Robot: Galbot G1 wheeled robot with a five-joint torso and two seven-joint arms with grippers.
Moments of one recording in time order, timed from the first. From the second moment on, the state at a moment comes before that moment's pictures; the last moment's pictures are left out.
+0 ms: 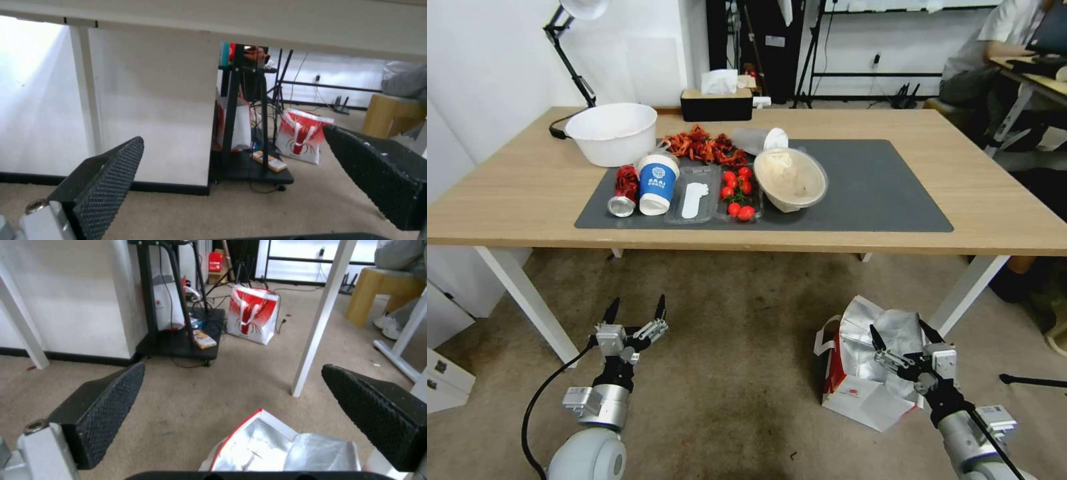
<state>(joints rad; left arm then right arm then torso) 1.60 -1.38 -0.55 -1.92 -0.35 -0.25 0.05 -1.75 1.44 0.81 2.08 0.20 0.00 -0.29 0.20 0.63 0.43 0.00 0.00</state>
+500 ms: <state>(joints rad) 1.60 -1.38 -0.54 -1.92 -0.34 -0.27 0.05 -1.76 1.44 0.81 2.09 0.19 0.00 -0.28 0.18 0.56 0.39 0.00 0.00</state>
